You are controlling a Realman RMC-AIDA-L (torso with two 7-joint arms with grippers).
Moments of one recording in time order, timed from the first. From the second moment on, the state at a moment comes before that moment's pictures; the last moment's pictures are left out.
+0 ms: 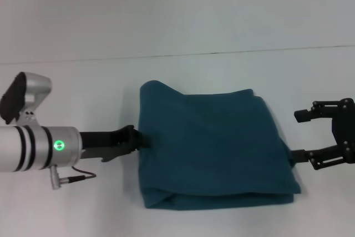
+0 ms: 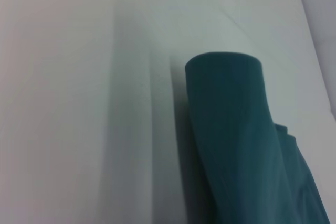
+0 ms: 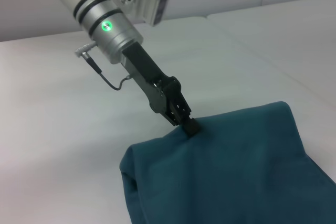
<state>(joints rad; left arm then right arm) -0.68 -2.16 0.89 0.60 2.15 1.10 -2.57 0.50 2.02 -0.58 -1.11 -2.25 -1.84 1.45</state>
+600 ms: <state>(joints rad) -0.64 -2.13 0.77 0.65 2.20 1.09 -2.56 0.54 2.03 -0.65 -1.06 -2.25 -1.74 1.46</state>
